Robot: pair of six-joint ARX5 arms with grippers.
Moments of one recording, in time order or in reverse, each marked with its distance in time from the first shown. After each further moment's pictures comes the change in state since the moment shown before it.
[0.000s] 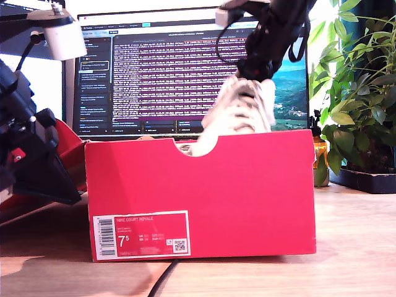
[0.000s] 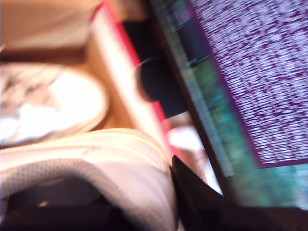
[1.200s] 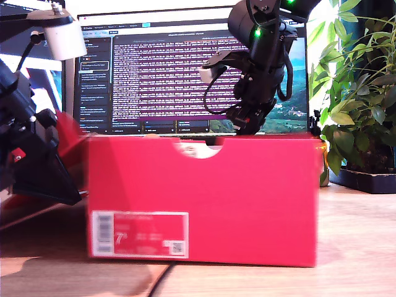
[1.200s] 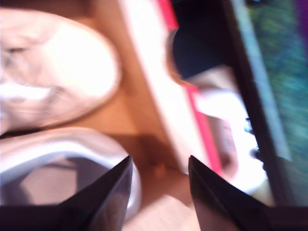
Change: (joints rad) left arm 0.000 0.000 0.000 0.000 0.003 0.000; right arm 0.045 0.132 0.034 0.002 0.227 0.059
